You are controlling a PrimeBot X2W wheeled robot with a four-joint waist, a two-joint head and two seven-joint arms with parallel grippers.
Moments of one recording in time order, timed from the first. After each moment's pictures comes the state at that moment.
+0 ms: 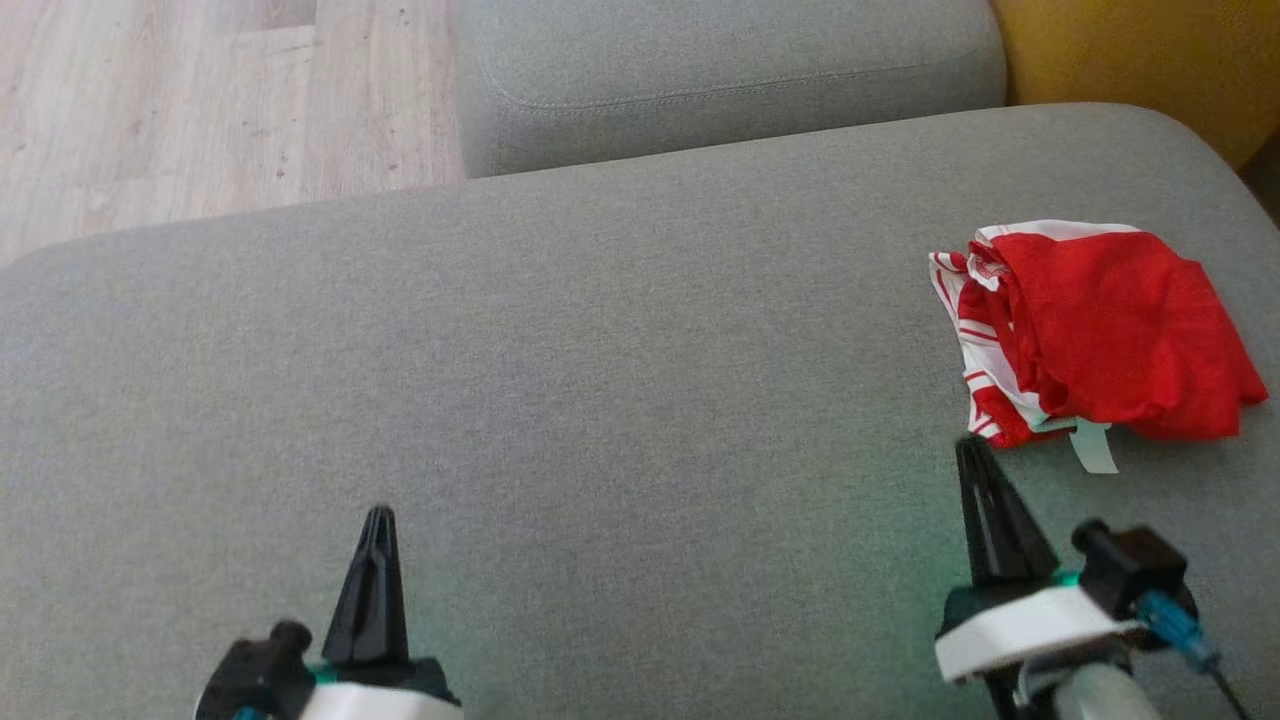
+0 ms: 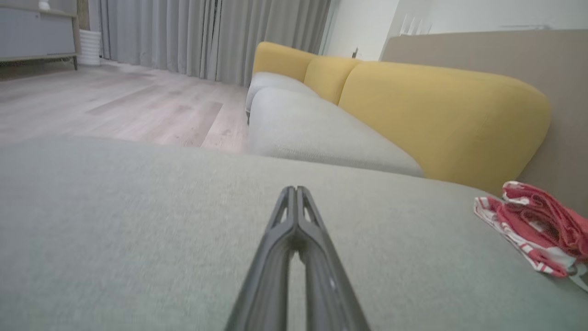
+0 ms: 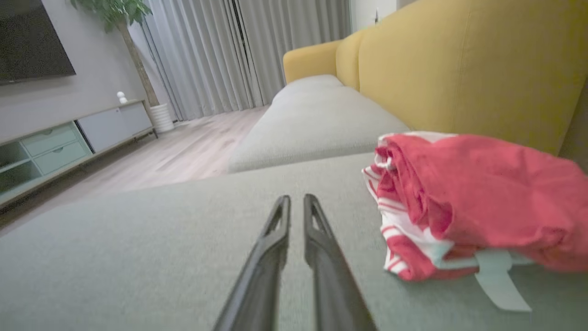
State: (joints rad) left arm 0.07 0.05 -0.16 0.20 -0.32 -0.05 -0.26; right arm -0.01 -0.05 0.11 0.27 0.19 0.12 -0.25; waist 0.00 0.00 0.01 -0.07
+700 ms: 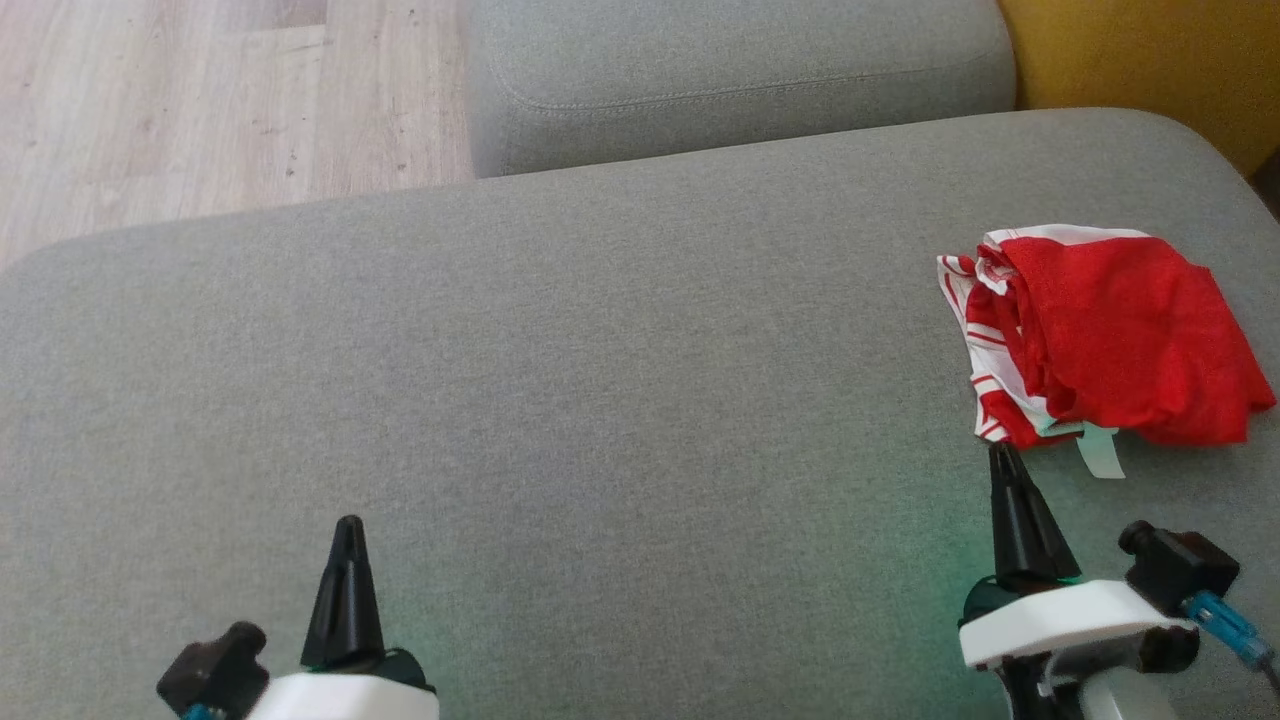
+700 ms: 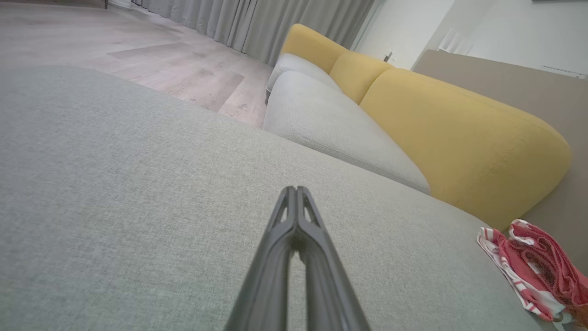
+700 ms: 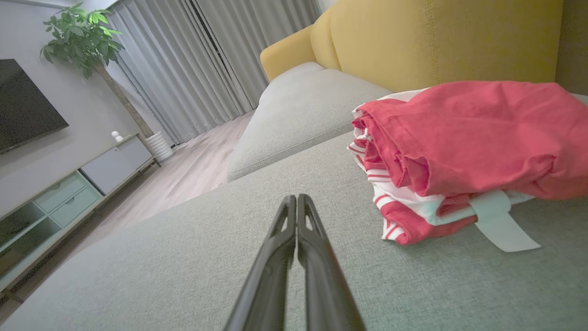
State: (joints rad) left arm 0.08 0.05 -0.14 0.22 -0.53 -0.06 -0.20; right arm 0.01 -0.05 0.09 0.28 0.44 0.12 -0.20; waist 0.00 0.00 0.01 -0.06
